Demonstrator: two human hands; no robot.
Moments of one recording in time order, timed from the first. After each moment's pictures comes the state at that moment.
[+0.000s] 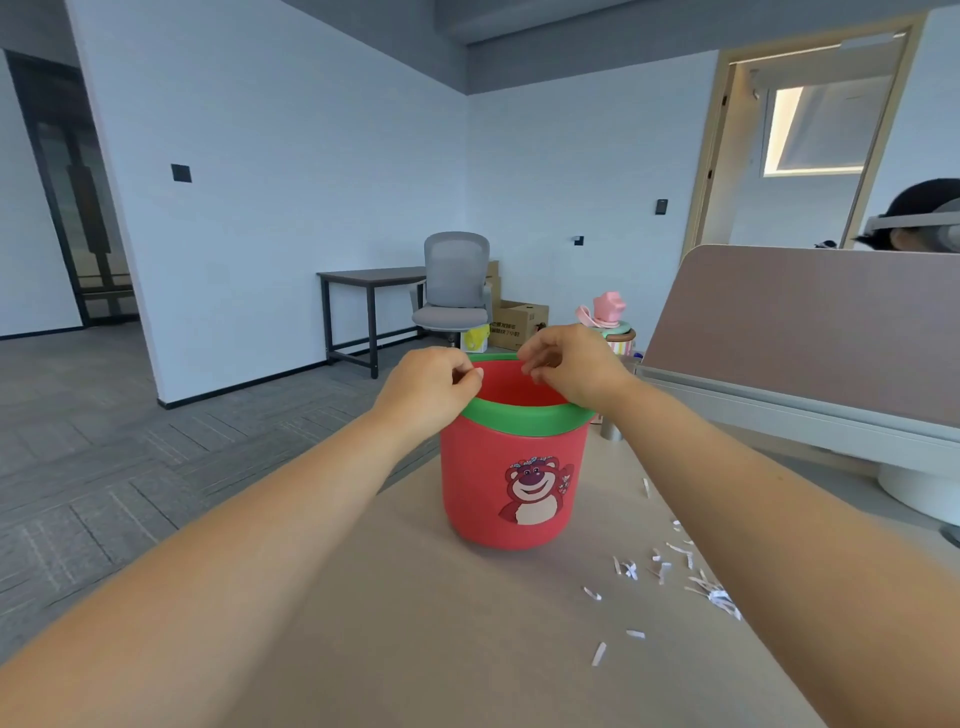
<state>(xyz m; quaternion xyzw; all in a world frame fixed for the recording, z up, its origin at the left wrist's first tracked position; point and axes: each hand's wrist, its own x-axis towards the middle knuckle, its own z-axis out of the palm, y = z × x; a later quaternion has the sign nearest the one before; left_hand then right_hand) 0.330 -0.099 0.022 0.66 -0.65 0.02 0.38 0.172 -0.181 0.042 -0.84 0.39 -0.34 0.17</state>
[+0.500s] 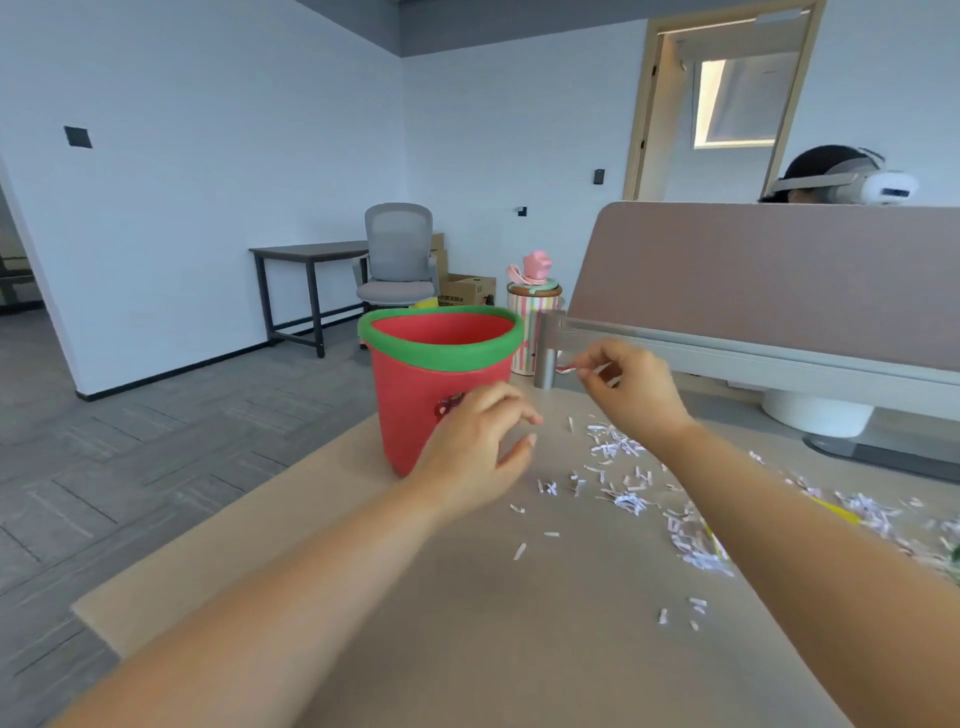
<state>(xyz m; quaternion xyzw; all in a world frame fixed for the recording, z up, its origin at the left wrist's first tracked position) 0.227 -0.051 -0.056 0.44 -0.79 0.05 0.42 0.049 -0.122 -0.021 -0.75 0.47 -0.45 0.10</state>
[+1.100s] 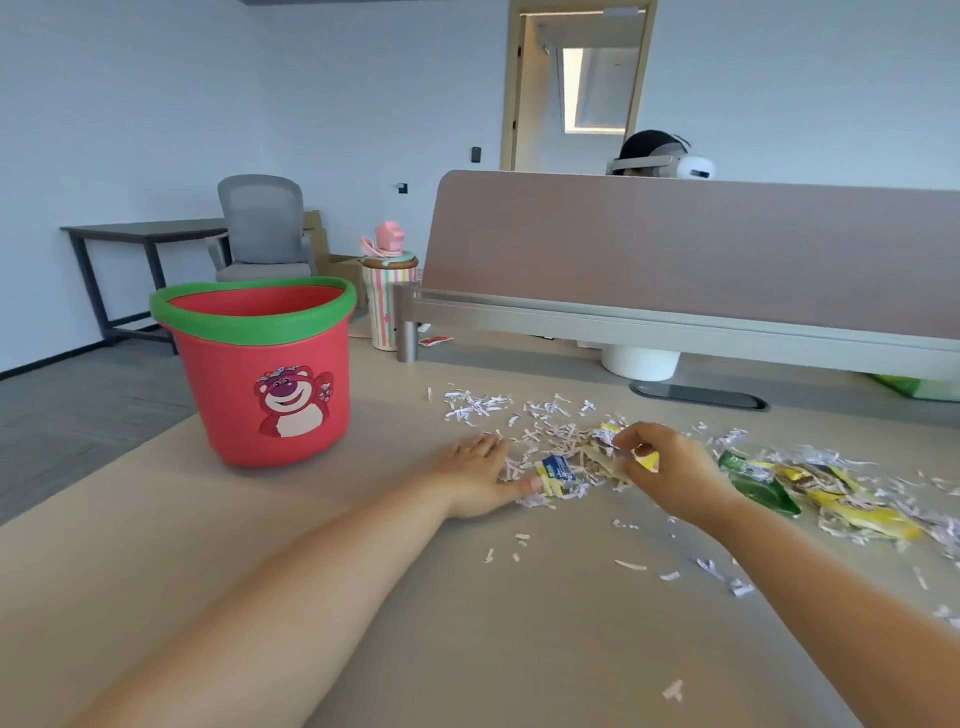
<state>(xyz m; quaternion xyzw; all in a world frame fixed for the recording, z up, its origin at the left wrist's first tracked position) 0.082 -0.101 -0.119 0.54 -0.83 -0.13 0.00 -0.146 -0.051 -0.099 -0.71 0.64 -0.29 0.07</state>
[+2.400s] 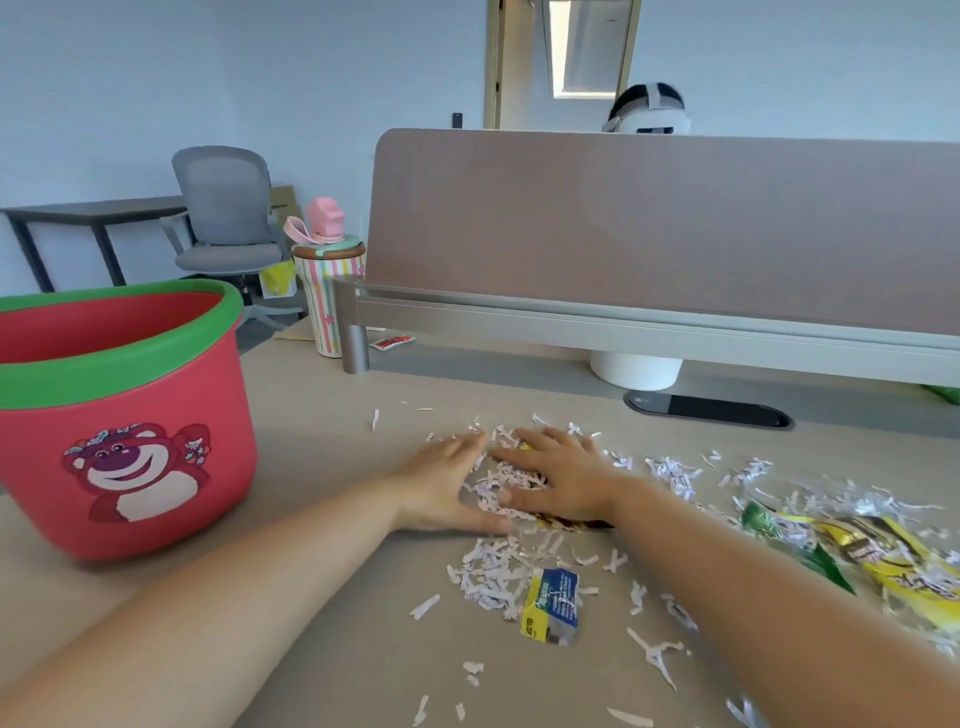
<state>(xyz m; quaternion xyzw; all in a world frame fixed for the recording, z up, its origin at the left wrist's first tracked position) 0.067 -0.196 -0.125 0.48 -0.86 -0.18 0.01 -0.128 -0.189 -0.125 -0.82 0.57 -0.01 0.09</state>
